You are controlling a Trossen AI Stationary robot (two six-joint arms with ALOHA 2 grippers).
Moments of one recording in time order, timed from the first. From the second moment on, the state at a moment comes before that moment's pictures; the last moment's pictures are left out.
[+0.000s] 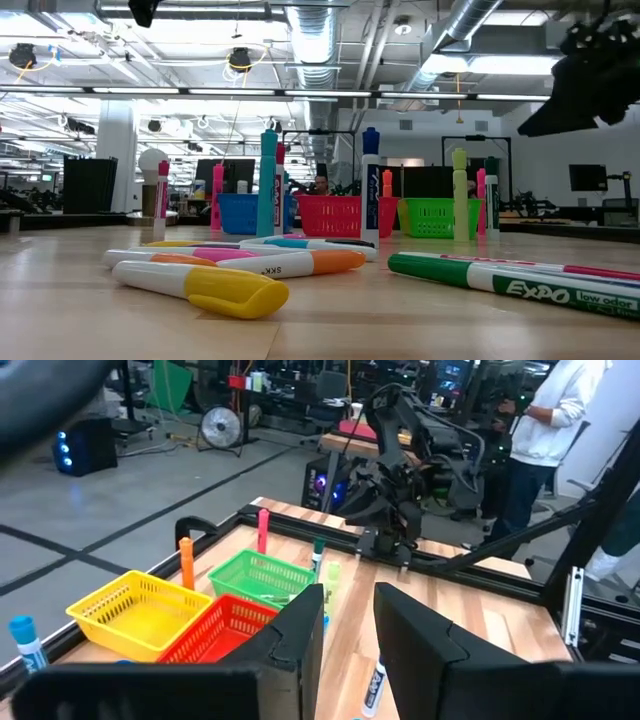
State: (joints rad) left arm -0.36 0.69 0.67 -0.11 -0.60 -0.19; right arm 0.59 0.73 0.41 -0.94 1.18 1.16
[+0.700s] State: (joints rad) left arm -0.36 0.69 0.67 -0.10 -0.60 -0.22; right arm 0.78 0.66 0.31 -0.86 1.30 1.31
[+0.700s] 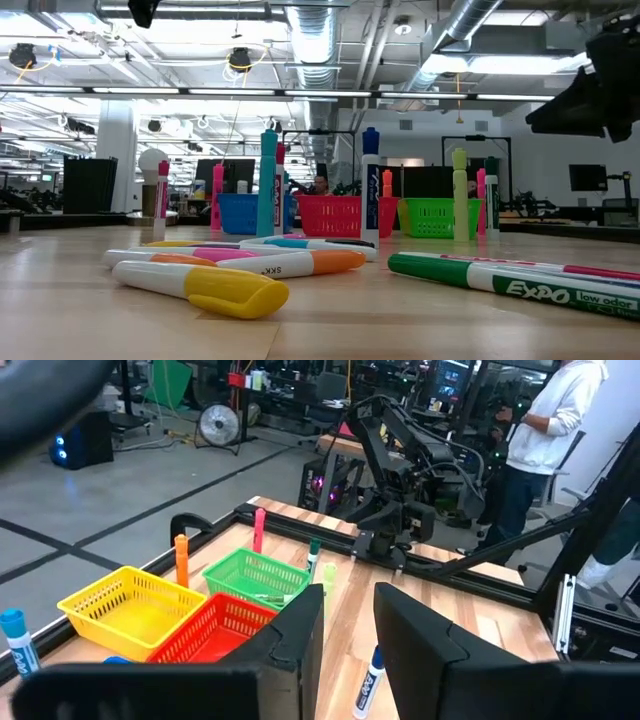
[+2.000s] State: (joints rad) left arm -0.36 0.69 0.67 -0.10 -0.60 -0.21; right arm 0.65 0.96 0.30 -0.70 1.26 1.34
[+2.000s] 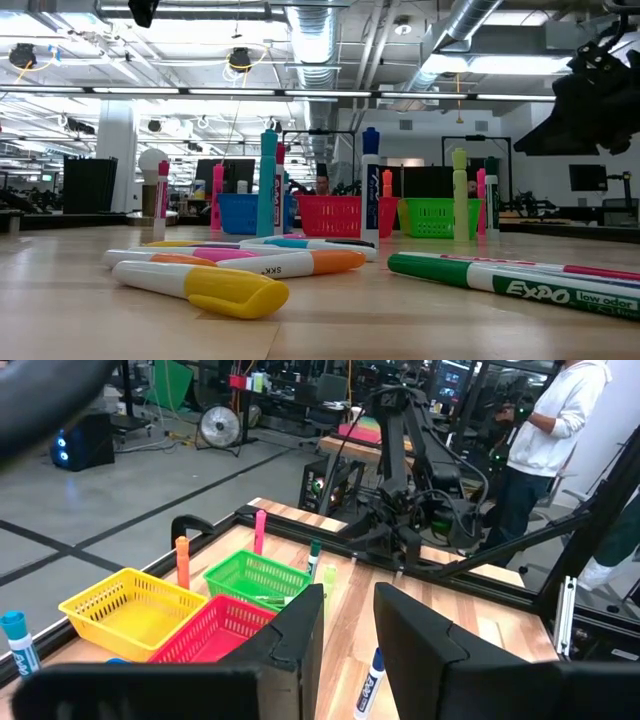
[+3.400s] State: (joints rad) left arm -0.36 0.69 0.67 -0.10 -0.60 -0.23; right arm 0.55 0.87 0.30 -0.53 1.11 1.02
